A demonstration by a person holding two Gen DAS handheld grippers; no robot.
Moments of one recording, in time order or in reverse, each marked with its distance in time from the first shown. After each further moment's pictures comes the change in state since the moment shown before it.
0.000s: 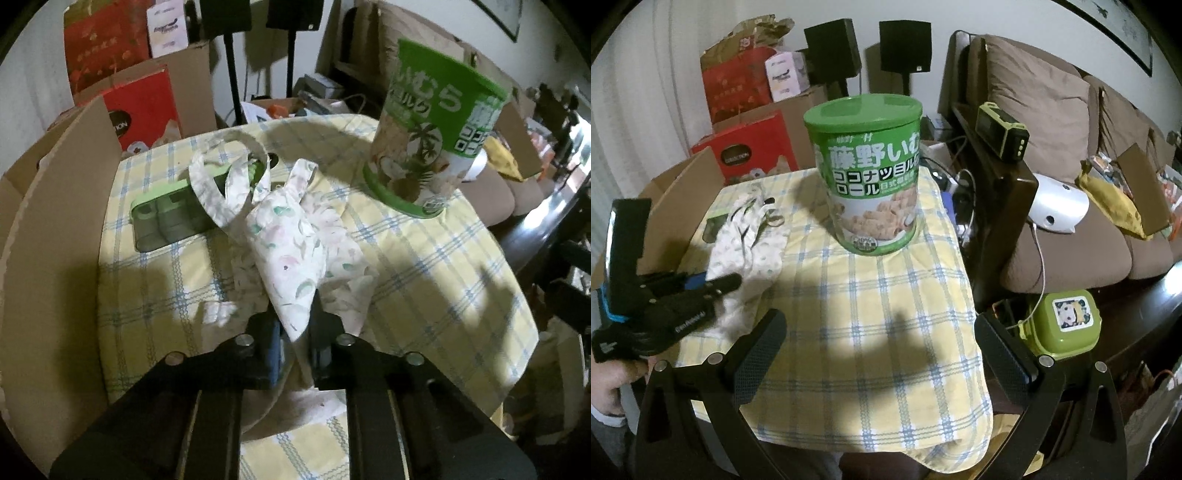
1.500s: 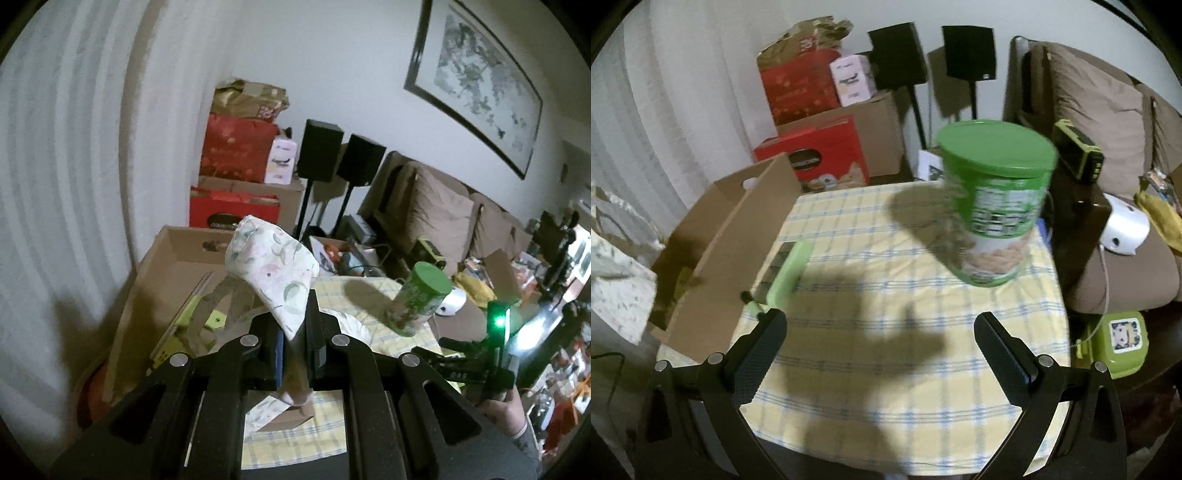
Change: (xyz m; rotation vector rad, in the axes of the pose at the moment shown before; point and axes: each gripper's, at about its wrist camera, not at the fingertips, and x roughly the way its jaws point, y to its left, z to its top) left arm -0.270 0.156 -0.032 -0.284 -0.439 0.023; right arm 0.003 0.080 0.031 -0.057 -0.003 0.234
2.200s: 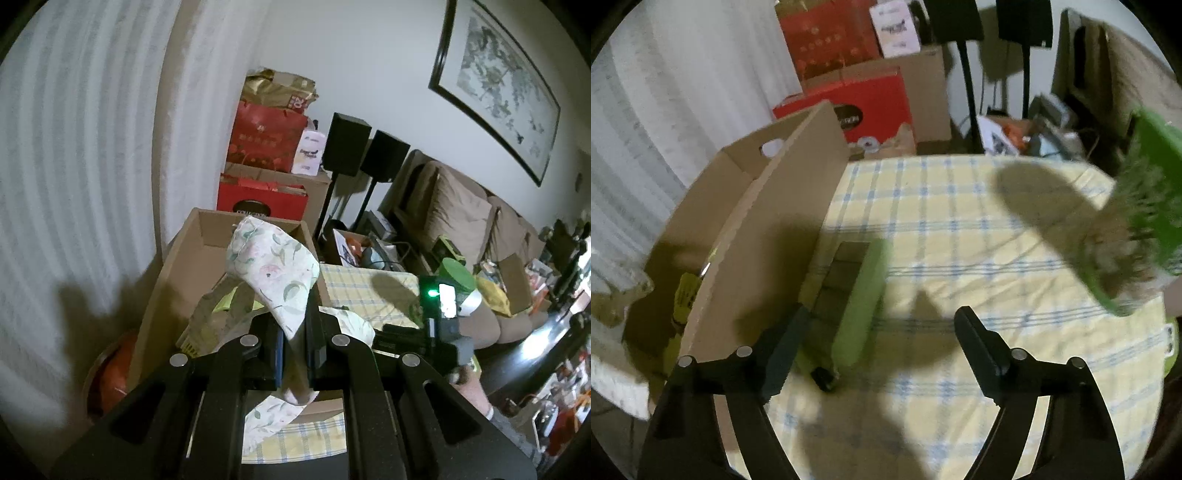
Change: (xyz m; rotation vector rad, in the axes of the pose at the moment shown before) left arm 0.001 0.039 -0.014 -0.046 0.020 0.041; right arm 0.123 0.083 0.028 0.006 0.152 0.061
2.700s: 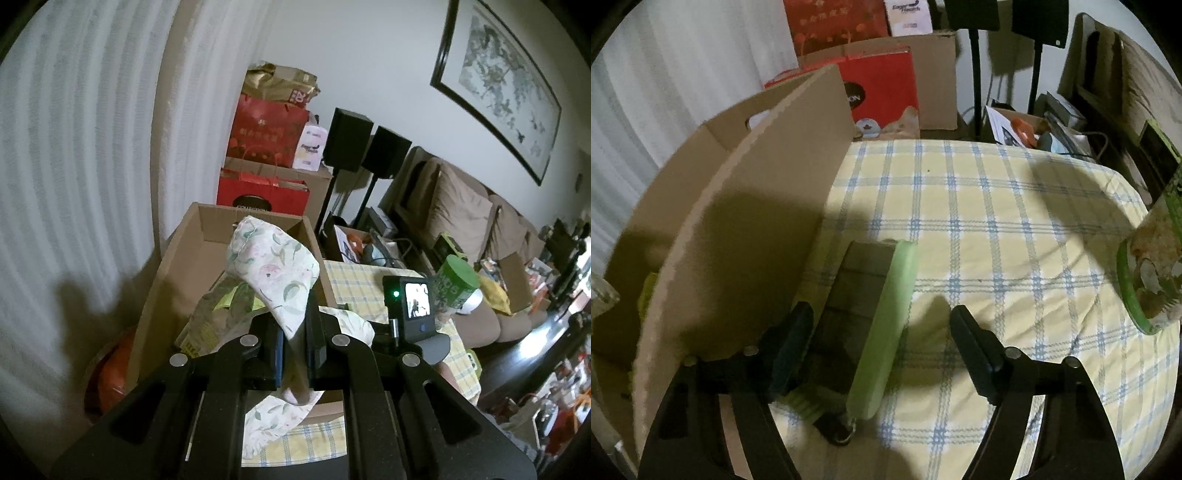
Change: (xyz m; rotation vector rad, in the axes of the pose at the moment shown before) left arm 0.010 0.006 -0.002 -0.004 0.016 -0.005; right arm 0.049 0.022 0.004 -0.058 0.032 -0.078
